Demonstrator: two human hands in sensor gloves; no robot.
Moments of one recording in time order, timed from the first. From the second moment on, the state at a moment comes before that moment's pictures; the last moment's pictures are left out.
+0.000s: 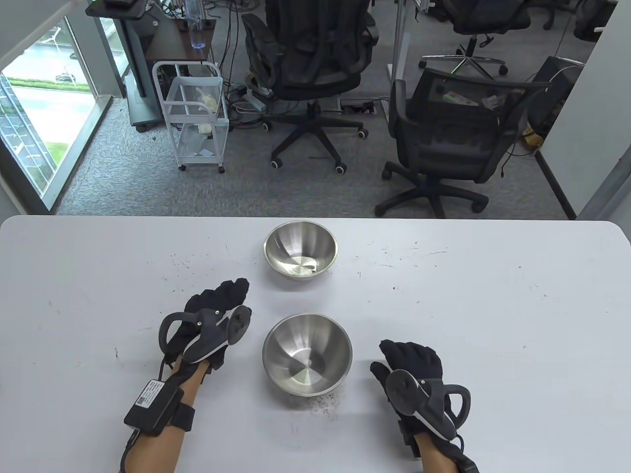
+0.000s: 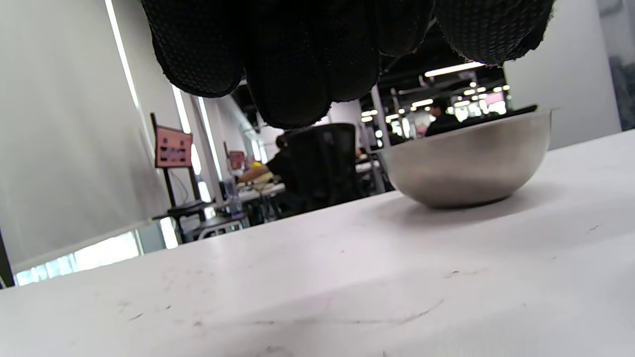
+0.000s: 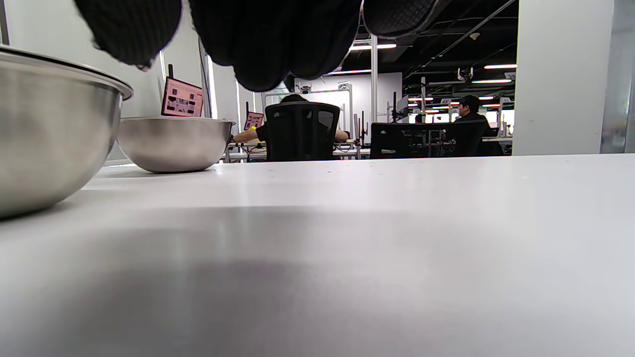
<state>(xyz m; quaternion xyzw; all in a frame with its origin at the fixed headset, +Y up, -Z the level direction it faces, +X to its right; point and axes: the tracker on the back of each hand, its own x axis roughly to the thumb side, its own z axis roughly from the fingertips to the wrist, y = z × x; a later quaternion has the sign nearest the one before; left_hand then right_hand) -0.193 -0.709 -0.407 0.12 -0.06 -0.12 0.98 0.161 -0.749 -0.296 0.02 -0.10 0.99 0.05</state>
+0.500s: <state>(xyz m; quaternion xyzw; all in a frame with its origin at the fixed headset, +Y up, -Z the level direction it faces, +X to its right) -0.134 -0.717 -0.483 0.11 -0.11 -0.22 0.96 0.173 -0.750 -0.300 0.00 -0.10 0.99 0.05</state>
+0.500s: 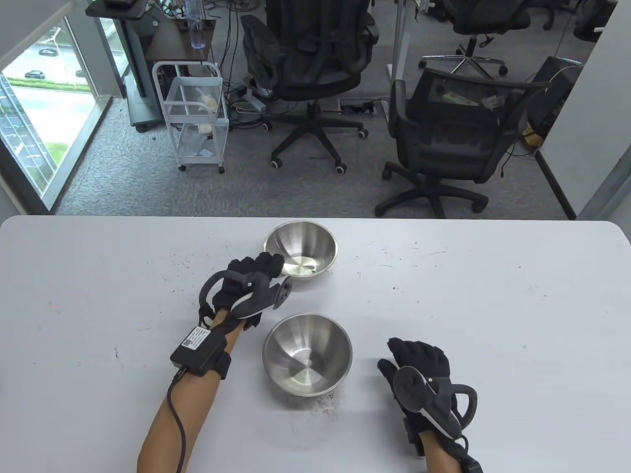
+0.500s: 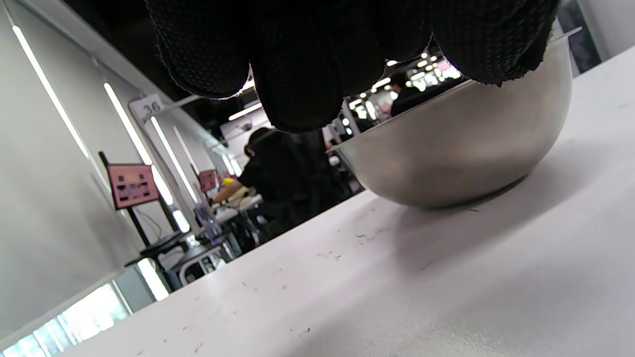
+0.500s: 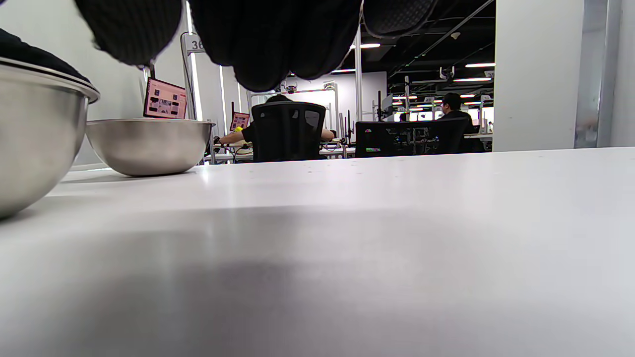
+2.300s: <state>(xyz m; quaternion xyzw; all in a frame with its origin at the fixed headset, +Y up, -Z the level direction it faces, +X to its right) -0.130 -0.673 -0.321 0.20 -0.17 -0.23 0.94 0.179 -0.755 -0.302 -0.02 -0.09 0.99 0.07</state>
